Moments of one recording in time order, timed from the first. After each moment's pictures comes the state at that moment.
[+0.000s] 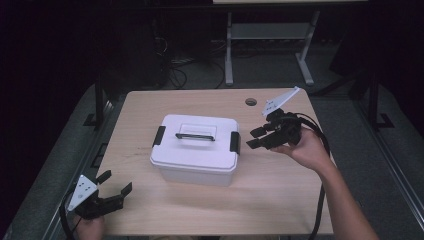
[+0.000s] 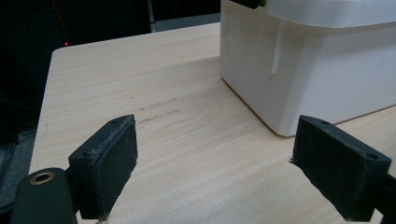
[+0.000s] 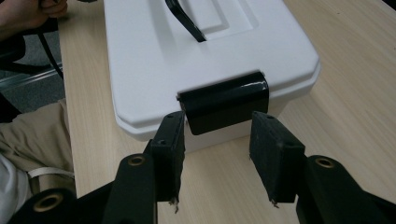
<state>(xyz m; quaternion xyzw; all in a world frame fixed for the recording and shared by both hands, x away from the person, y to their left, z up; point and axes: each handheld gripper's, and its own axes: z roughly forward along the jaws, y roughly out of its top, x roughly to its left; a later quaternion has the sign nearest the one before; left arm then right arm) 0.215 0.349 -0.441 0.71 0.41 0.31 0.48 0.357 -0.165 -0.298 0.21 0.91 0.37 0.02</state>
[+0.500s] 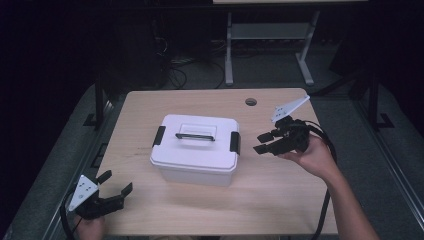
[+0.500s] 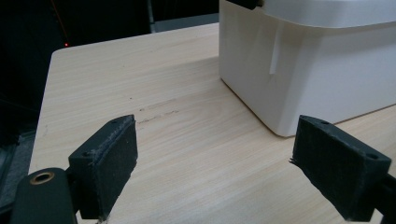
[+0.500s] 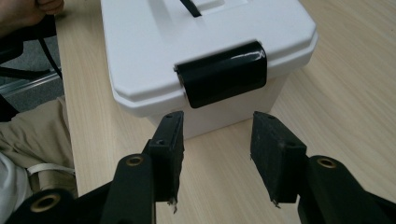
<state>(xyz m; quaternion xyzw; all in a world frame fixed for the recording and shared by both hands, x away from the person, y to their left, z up) 0.214 0.348 -0.440 0.71 0.41 0.31 0.48 0.347 -0.185 -0.313 0.23 0.90 0.37 0.02</state>
